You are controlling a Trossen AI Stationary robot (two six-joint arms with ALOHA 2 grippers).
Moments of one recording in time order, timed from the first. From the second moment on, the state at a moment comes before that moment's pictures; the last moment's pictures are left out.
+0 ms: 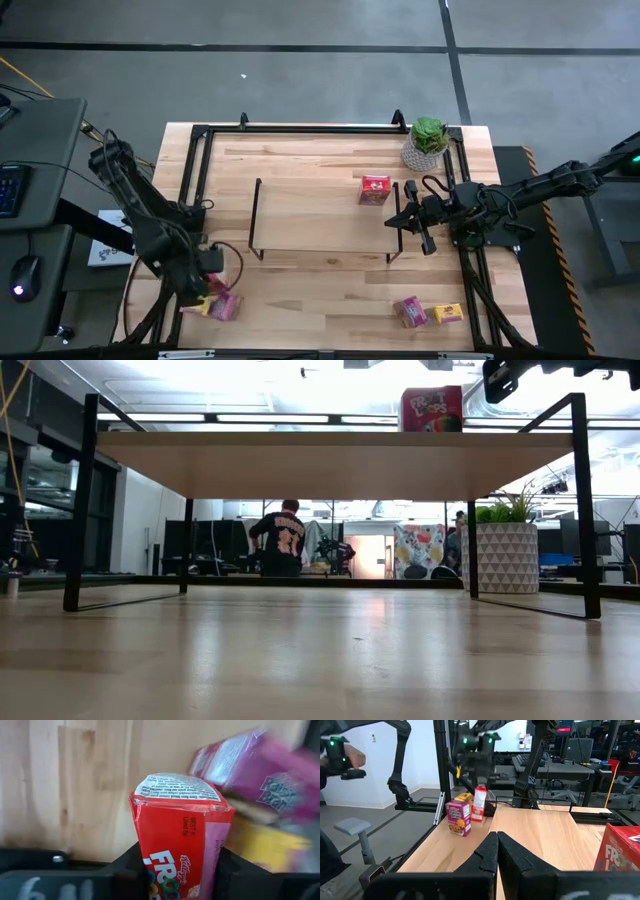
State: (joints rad) left arm -0.93 1.22 1.01 -1.17 -0.05 -1.06; right arm 0.24 0.71 0.45 0.24 0.02 0.00
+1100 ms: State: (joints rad) left arm -0.34 1.56 1.80 -1.02 -0.34 -0.05; right arm 0.24 0.71 0.45 0.29 0.02 0.02
